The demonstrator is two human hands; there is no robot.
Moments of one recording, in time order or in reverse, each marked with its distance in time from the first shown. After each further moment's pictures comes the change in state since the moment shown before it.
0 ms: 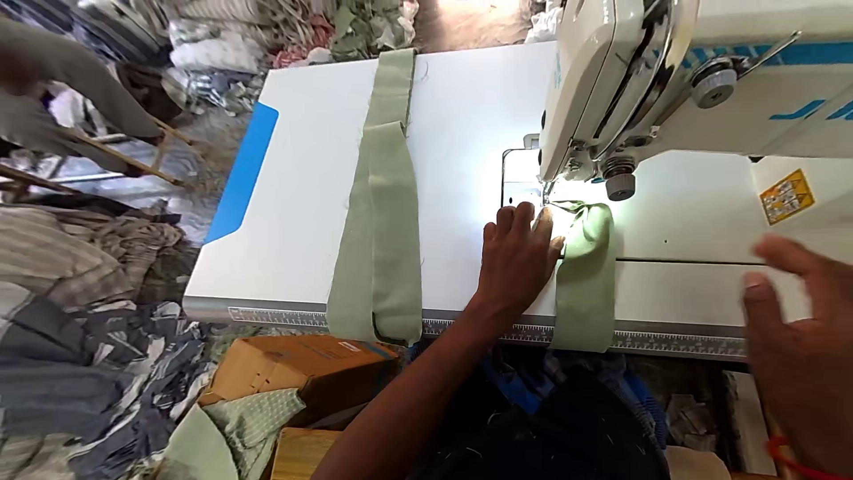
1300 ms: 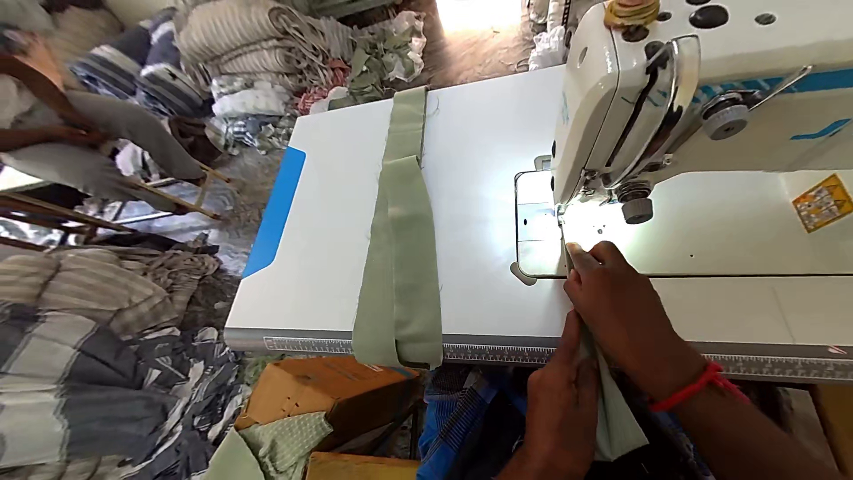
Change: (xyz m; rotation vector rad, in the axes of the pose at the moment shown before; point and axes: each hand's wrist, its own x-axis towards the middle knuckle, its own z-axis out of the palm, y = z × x) left_hand -0.109 0.075 -0.055 -0.964 -0.253 -0.599; right_hand 0.044 -0.129 0.094 -0.069 -0.345 -0.081
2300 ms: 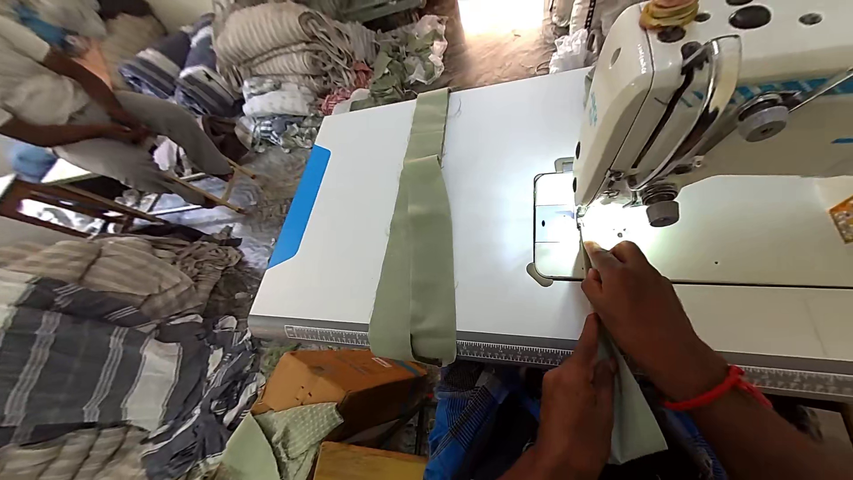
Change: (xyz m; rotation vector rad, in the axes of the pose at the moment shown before) left_hand 0.004 0.001 0.001 0.033 -0.011 0.020; right_hand 0.008 0.005 0.006 0.024 0.013 0.014
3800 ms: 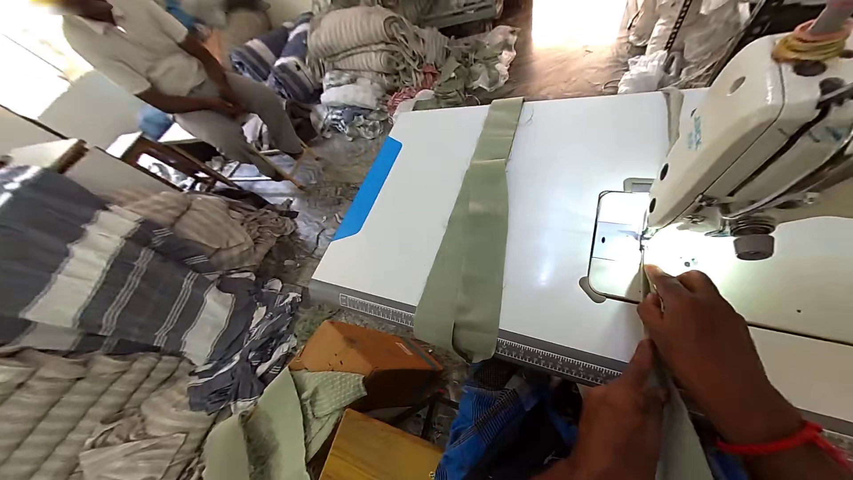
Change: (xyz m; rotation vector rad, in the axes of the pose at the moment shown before) left_hand -0.002 0.007 -0.001 -0.007 0.006 0.023; right_hand -0.003 0.000 0.001 0.006 0.046 -0.048
